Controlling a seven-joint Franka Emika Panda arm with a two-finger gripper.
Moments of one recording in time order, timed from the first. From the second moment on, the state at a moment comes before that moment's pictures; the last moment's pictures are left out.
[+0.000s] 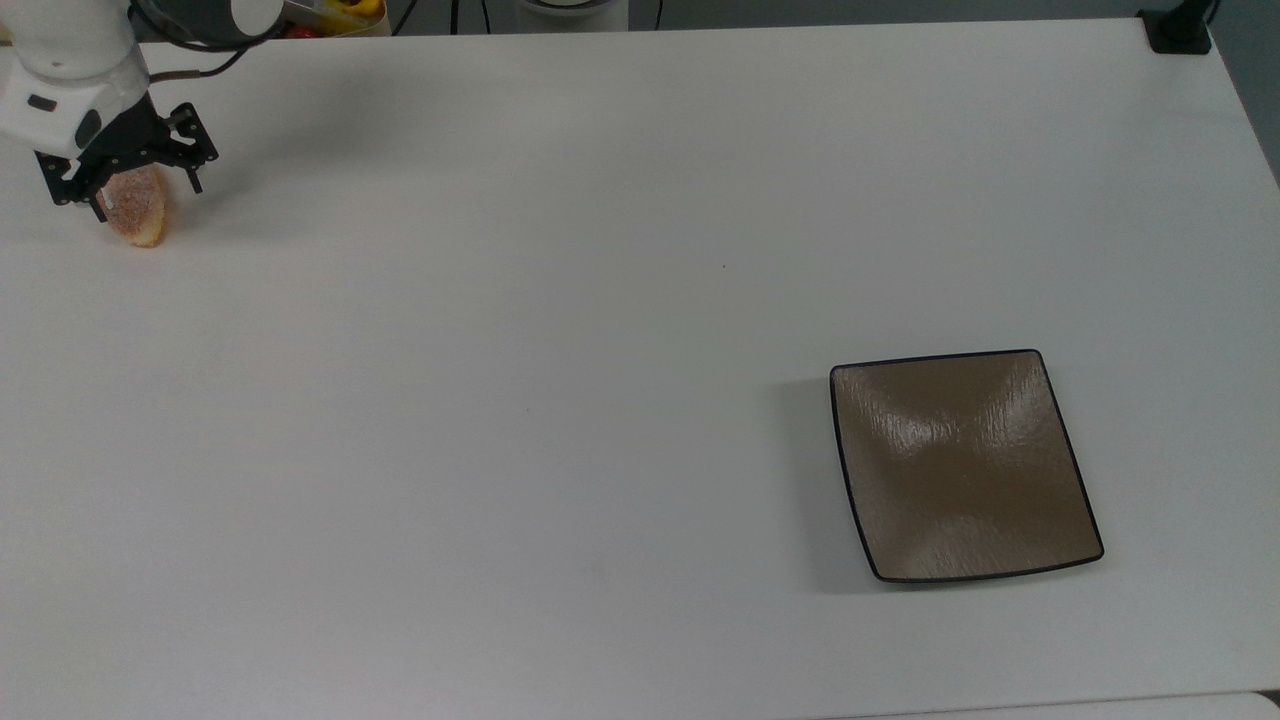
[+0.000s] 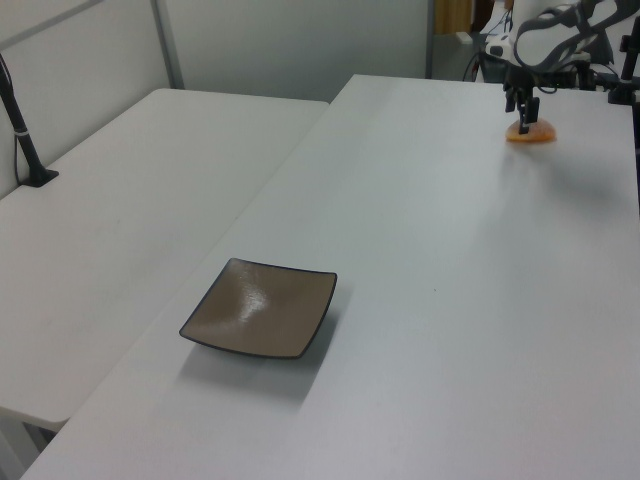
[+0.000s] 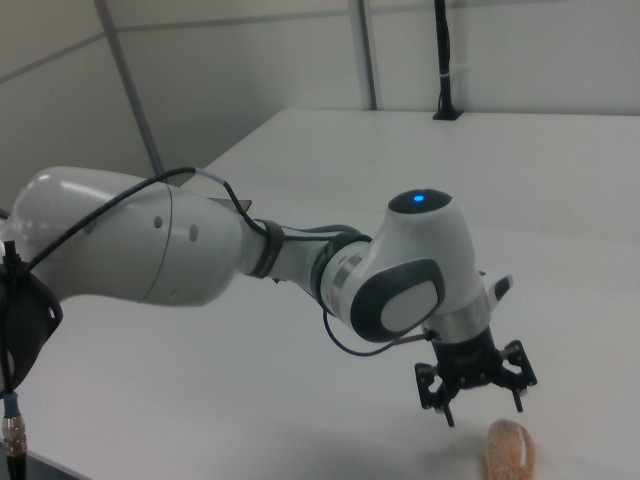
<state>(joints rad) -0.47 0.36 -0.06 -1.85 -0.15 2.34 -1.04</state>
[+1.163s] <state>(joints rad) -0.47 0.41 -0.12 -1.88 -0.21 2.46 -1.04</state>
